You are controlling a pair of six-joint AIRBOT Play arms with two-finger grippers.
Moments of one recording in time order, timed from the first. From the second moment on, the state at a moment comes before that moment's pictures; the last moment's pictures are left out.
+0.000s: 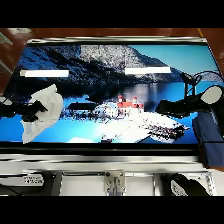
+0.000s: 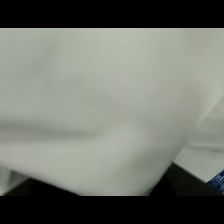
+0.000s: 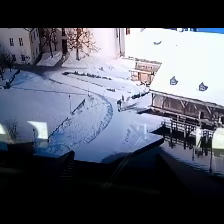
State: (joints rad) left arm 0.40 -1.53 1.01 1.14 -0.84 -1.61; right arm -0.03 -1.06 1.03 -1.21 1.27 1.55
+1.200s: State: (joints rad) left arm -0.60 -1.20 1.08 0.88 -0.72 -1.55; right arm -0.03 -0.94 1.09 -1.20 1.41 1.55
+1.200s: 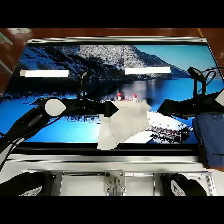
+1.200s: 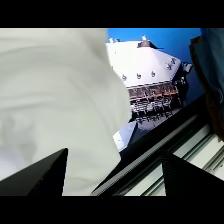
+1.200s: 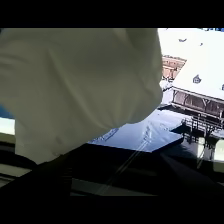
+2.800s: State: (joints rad) left arm -0.53 -1.35 0.52 0.34 -0.67 -1.40; right arm -0.31 -1.37 0.87 -0.90 1.21 1.35
